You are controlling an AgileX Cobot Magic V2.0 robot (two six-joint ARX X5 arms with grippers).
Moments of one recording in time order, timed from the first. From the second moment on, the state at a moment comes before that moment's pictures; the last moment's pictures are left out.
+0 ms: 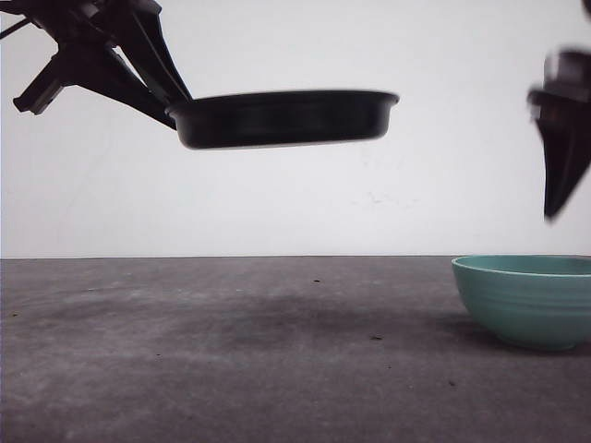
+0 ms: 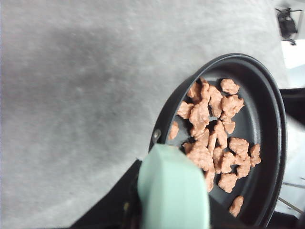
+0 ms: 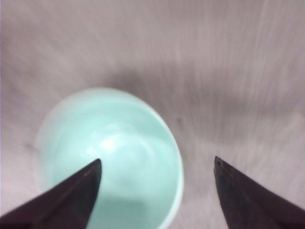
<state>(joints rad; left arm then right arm) -0.38 1.36 1.17 -0.67 0.50 -0.41 0.10 1.21 0.94 -0.72 -0.21 0.21</state>
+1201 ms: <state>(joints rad) -0.40 1.67 1.18 -0.63 0.43 -0.45 0.25 0.47 1.01 -1.03 -0.10 0.28</state>
